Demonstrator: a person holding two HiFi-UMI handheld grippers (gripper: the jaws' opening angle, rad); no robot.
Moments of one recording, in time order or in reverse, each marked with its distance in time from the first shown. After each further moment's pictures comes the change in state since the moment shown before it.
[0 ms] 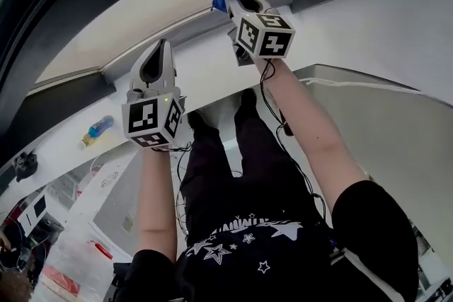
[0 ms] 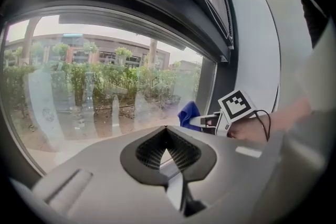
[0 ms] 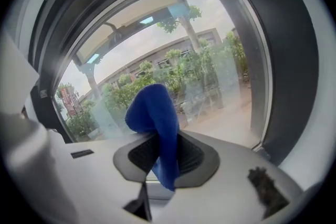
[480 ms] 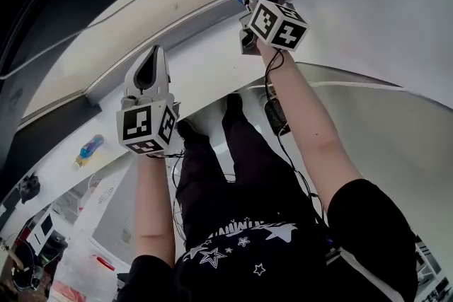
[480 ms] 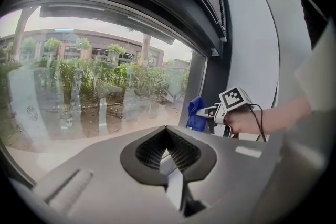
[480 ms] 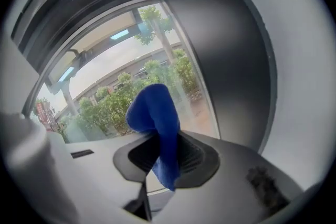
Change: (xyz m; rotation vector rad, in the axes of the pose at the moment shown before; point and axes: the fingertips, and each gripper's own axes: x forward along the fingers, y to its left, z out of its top) left arm 0.053 -0.071 0.007 0.008 0.026 -0.078; right arm -0.045 -0.152 0.047 0.135 -0.114 -0.214
